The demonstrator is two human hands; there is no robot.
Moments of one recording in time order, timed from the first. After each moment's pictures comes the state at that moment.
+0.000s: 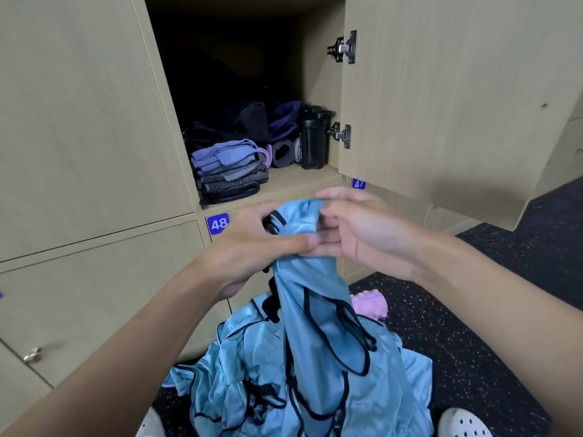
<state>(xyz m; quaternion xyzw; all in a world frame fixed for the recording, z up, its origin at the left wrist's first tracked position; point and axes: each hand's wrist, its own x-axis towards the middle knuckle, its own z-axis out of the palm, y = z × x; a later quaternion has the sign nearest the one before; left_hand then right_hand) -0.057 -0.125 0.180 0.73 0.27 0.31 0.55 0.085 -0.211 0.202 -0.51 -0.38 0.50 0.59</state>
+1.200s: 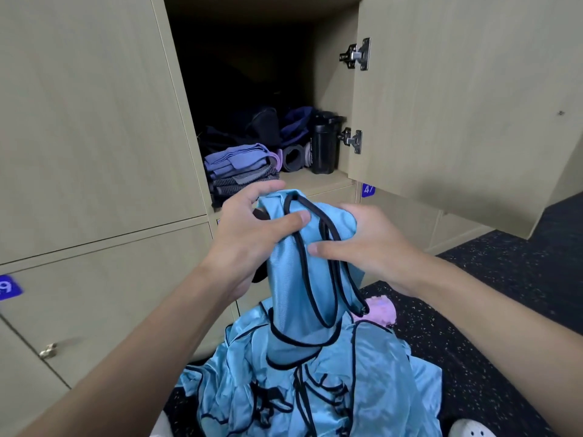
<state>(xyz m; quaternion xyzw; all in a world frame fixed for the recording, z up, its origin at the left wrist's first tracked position) -0.066 -0.130 0.193 0.64 0.29 0.44 0.55 0.091 -0.207 0.178 -0.61 -0.56 0.27 0.50</state>
